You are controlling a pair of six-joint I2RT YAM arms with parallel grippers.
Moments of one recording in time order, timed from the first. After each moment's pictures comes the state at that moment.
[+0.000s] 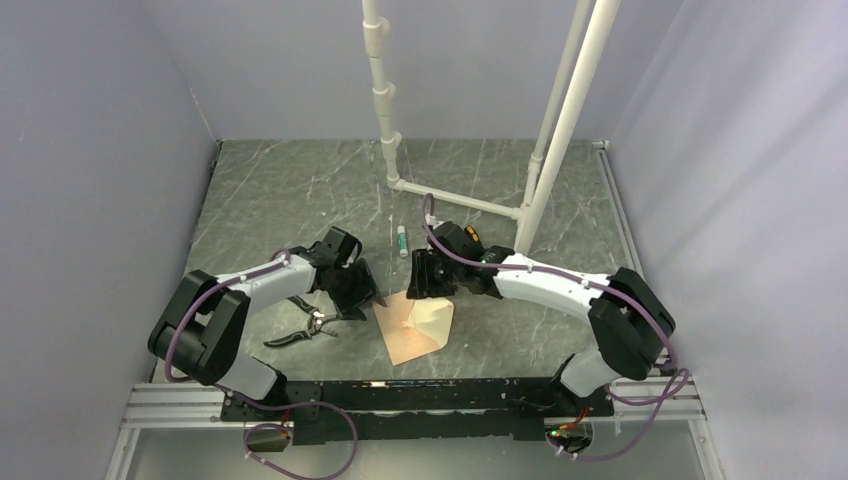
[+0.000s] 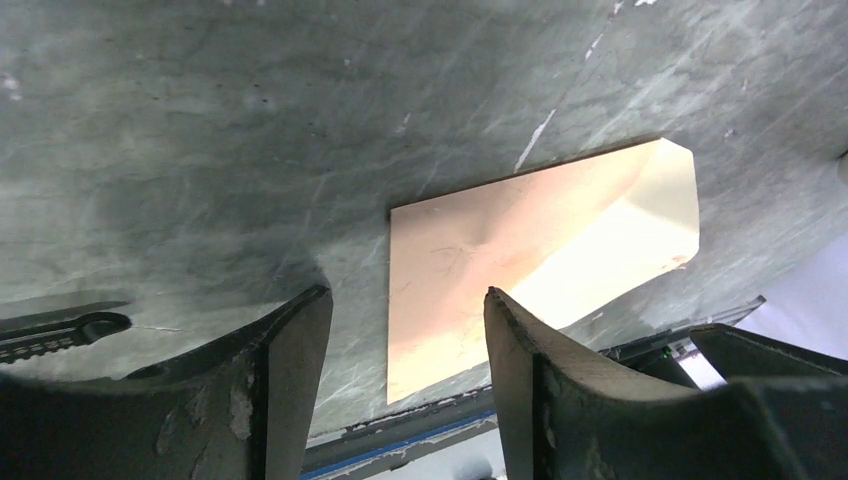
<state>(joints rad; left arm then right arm) -0.50 1.49 0.73 -0.43 0.28 -0.98 0.85 1.52 0.93 -0.25 -0.15 0.67</state>
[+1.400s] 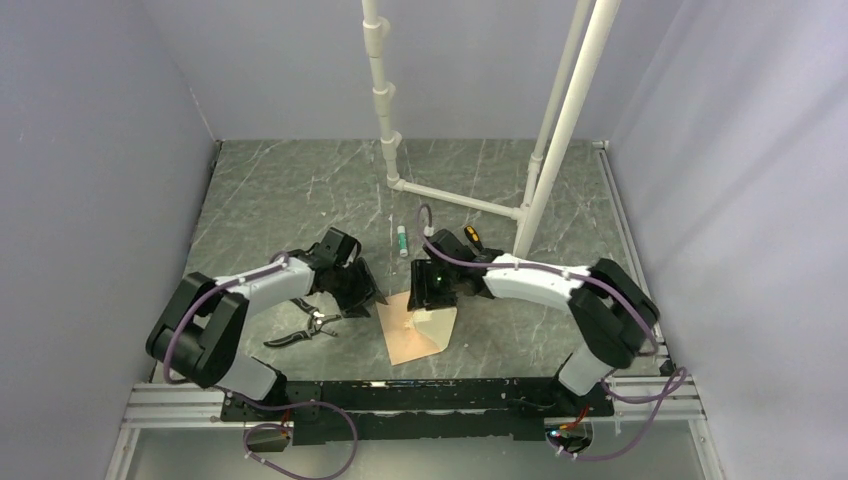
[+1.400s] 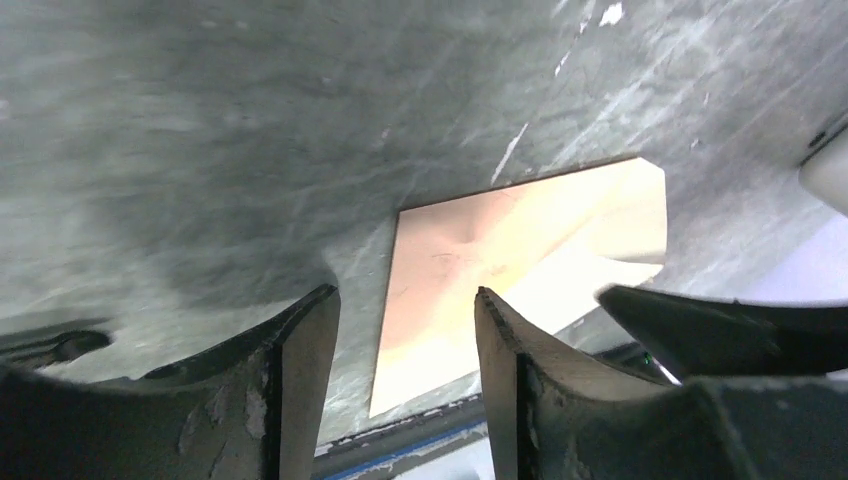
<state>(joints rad) -0.50 1.49 0.70 -0.35 0.31 -1.03 0.84 1.64 0.91 -0.26 -0.20 0.74</state>
